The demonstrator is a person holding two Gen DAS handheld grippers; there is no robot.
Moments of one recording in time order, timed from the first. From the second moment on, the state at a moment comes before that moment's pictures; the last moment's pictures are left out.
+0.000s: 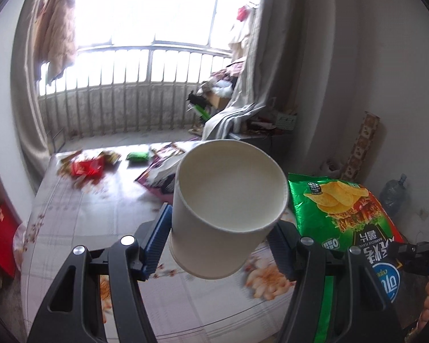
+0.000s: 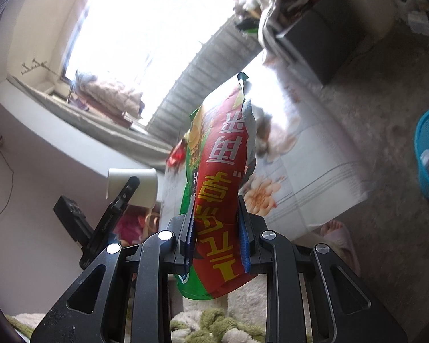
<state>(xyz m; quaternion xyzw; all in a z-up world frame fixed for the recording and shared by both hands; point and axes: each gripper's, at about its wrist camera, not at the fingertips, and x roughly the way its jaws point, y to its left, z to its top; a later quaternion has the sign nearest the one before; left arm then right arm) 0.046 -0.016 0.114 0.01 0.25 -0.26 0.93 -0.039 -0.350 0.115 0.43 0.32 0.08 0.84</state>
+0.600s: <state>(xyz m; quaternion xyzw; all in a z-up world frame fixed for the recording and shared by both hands) 0.019 -0.194 0.147 0.07 0.25 -0.44 0.86 -0.157 -0.457 0.111 0.48 0.17 -0.13 0.85</state>
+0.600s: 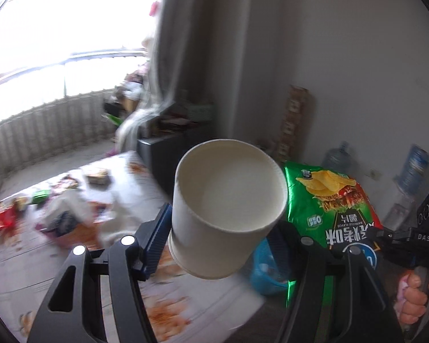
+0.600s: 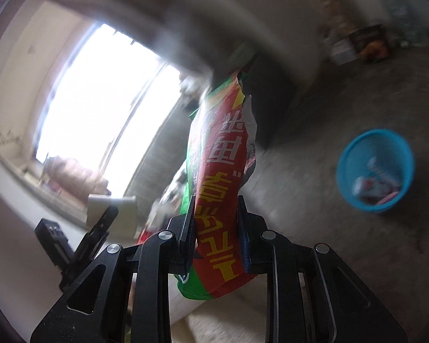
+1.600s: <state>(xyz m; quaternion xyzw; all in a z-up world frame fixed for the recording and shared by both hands) 0.000 -0.548 -0.117 0.24 0.48 -0.51 0.68 -0.177 -0.582 -0.070 0.39 0.25 -0.48 0.74</state>
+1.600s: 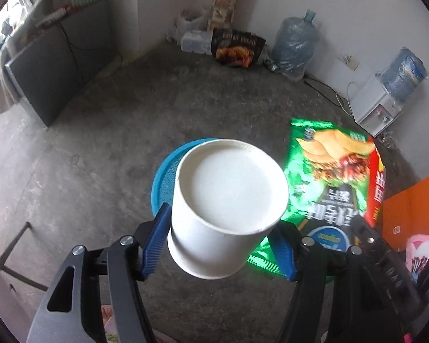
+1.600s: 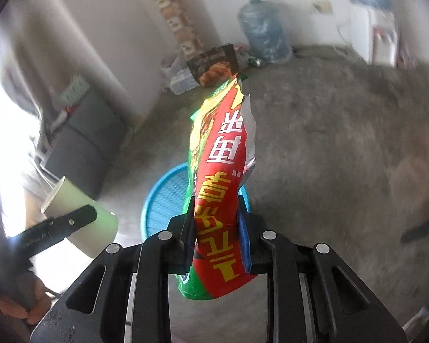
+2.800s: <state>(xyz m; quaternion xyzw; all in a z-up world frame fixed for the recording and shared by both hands) 0.076 -0.381 0.047 0.08 0.46 -0.49 0.73 -0.174 -0.595 -0.116 0.45 0.29 -0.44 0.72</state>
